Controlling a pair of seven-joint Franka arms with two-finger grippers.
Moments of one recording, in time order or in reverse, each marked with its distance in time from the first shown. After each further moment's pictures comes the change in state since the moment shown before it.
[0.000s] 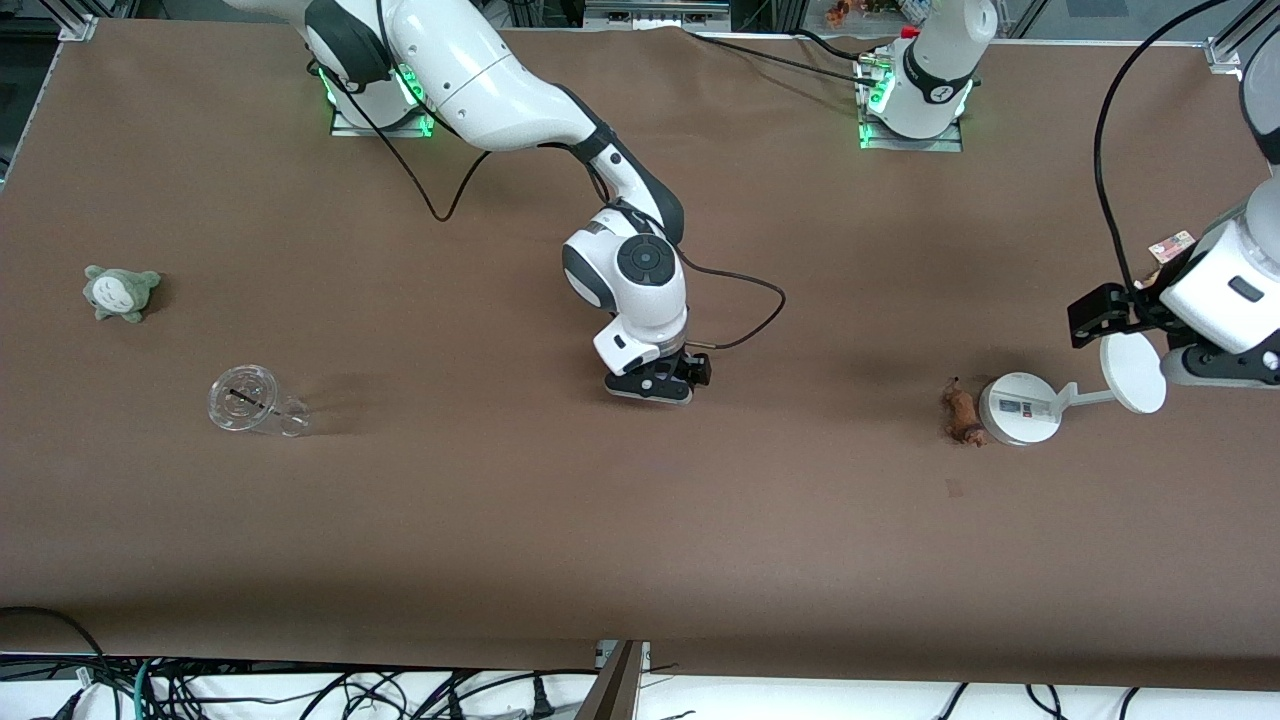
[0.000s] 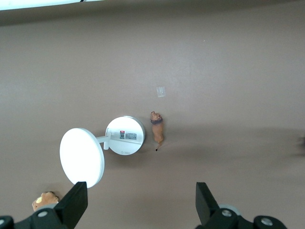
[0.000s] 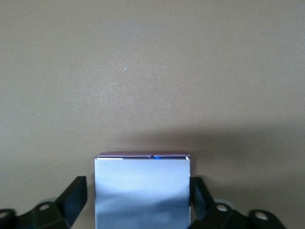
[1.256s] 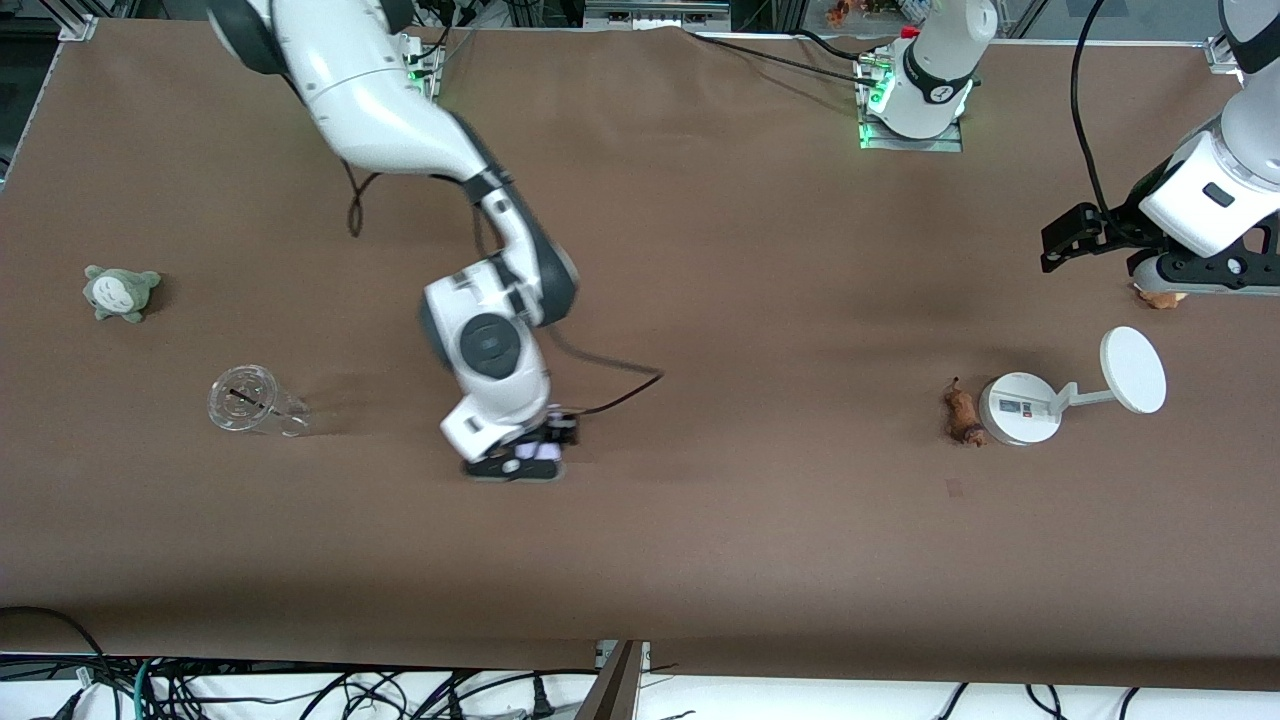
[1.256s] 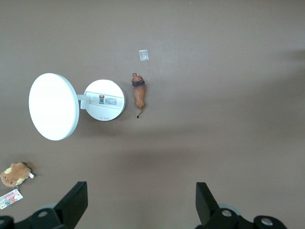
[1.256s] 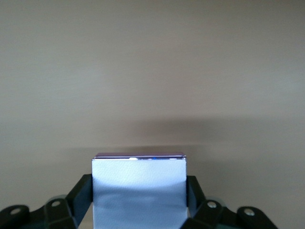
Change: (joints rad) left arm 0.040 -0.270 0.000 -0.375 -0.133 0.072 0.000; right arm -0.309 -0.162 -0.049 -0.079 0.014 -0.208 -0.550
